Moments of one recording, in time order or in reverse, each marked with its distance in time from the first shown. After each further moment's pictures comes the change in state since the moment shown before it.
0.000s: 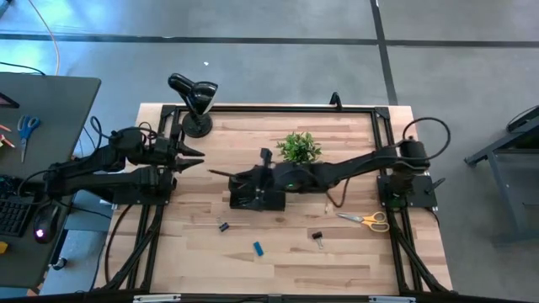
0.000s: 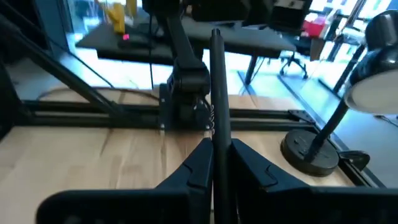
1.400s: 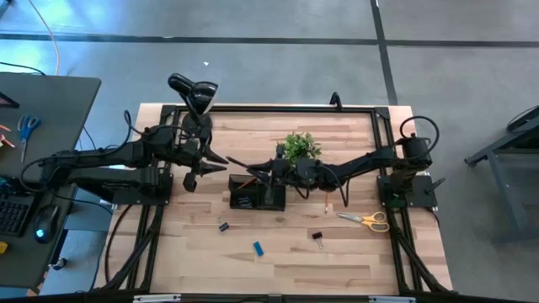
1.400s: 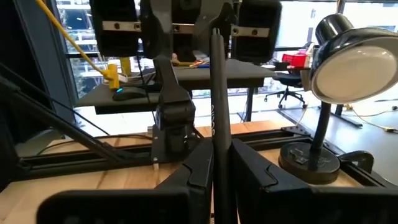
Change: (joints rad) left arm 0.000 0.353 0.000 0.303 0.168 -0.026; right arm -0.072 -0.014 -0.356 0.591 -0.051 0.078
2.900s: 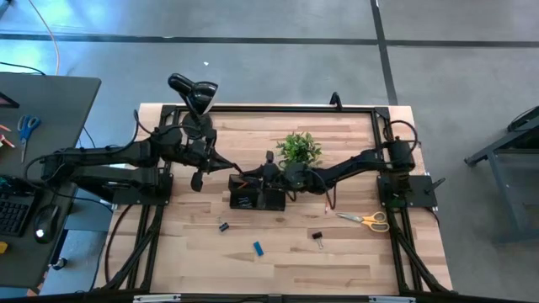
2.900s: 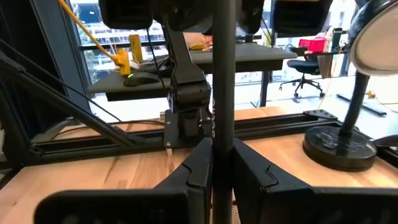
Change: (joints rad) left arm 0.000 0.084 -0.001 0.032 -0.017 0.000; right arm -0.008 0.161 0.097 0.024 -0.061 0.044
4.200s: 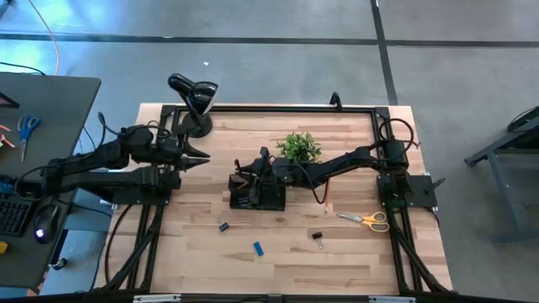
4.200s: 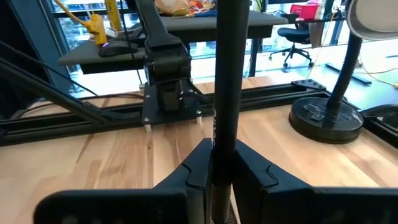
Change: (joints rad) left arm 0.000 -0.331 0.057 -0.396 -0.163 0.049; right arm -0.038 0.038 0.105 -0.214 -0.003 0.029
